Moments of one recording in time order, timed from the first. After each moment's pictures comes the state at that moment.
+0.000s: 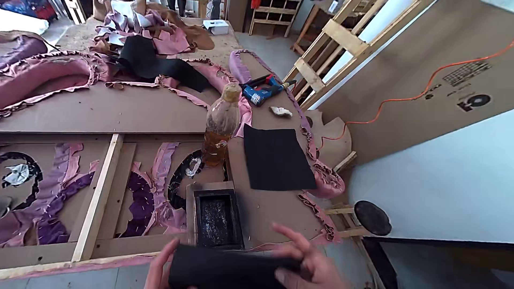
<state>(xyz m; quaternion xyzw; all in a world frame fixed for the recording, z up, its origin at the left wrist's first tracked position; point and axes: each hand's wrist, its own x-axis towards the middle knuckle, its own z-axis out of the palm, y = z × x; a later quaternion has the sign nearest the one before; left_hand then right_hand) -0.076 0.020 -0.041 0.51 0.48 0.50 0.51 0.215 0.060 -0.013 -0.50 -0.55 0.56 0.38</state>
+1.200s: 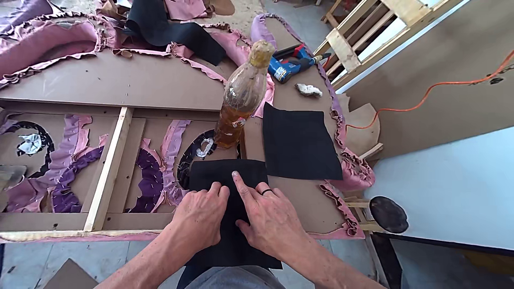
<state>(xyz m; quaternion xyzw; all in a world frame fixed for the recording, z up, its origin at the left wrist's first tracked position) -0.041 0.143 -0.038 0.82 0.53 -0.12 0.18 0.145 0.139 -0.056 -0.48 -0.87 -0.01 -0.01</state>
